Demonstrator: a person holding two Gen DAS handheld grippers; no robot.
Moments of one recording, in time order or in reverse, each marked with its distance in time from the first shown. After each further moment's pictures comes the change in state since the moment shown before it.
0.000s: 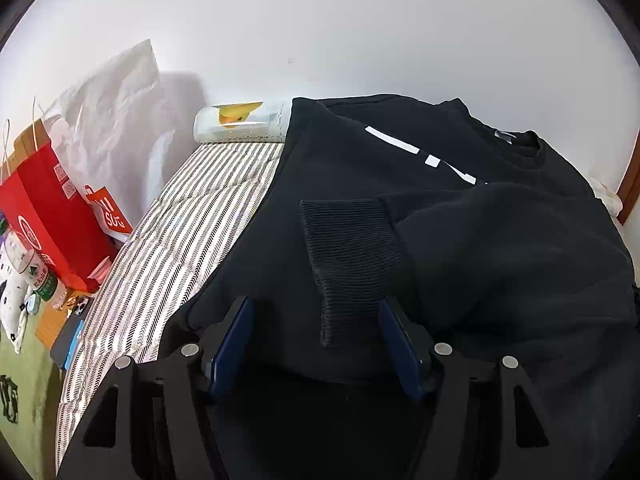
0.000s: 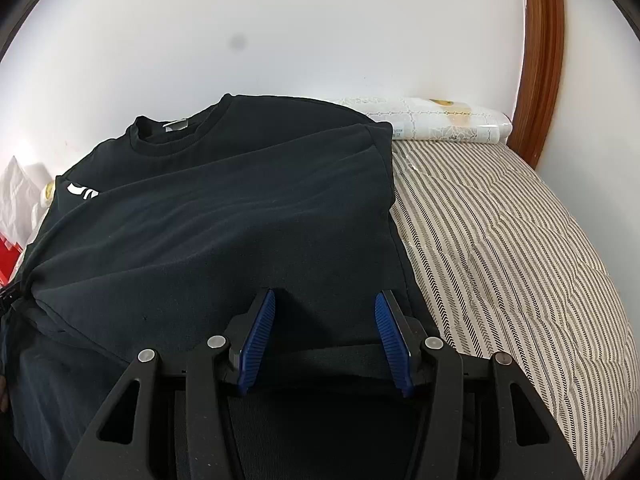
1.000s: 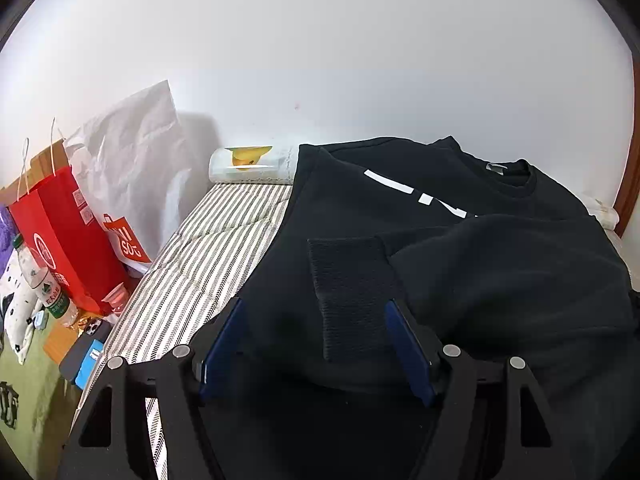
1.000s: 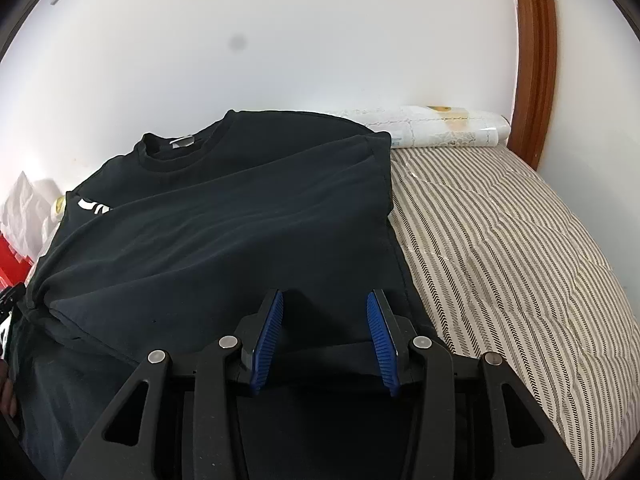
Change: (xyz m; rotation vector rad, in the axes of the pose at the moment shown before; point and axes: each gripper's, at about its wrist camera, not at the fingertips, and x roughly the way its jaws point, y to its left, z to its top) left arm -0.027 -0.002 0.001 0.009 -0.146 0.022; right arm -0.008 -0.006 -0.001 0.030 -0.039 0.041
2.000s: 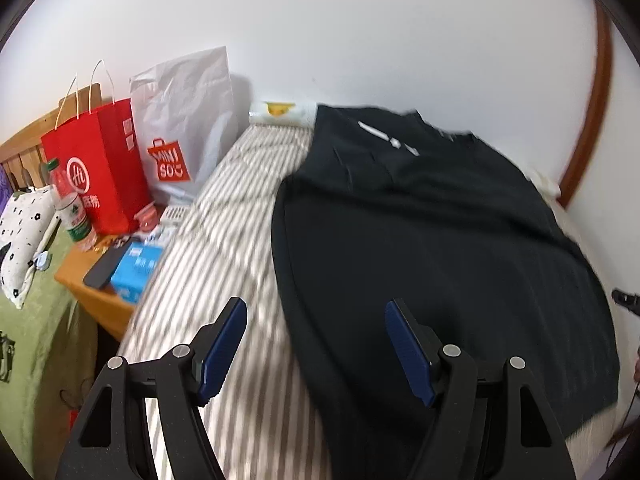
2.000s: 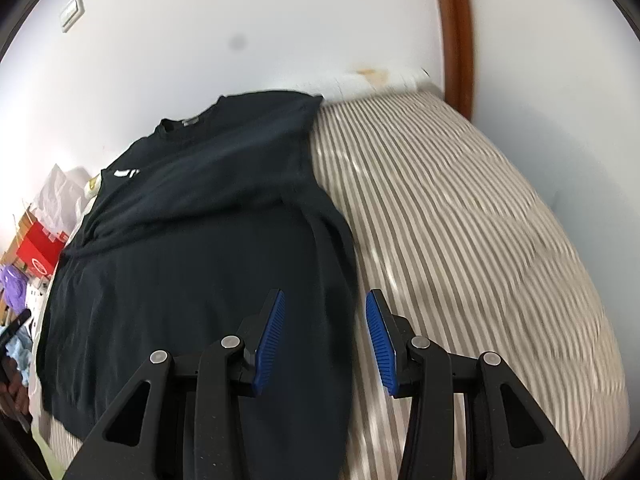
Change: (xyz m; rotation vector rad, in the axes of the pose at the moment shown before) left arm -0.149 0.068 -0.108 -0.040 0.106 -0.139; right arm -0.148 -0.090 -0.097 0.094 0.108 0.045
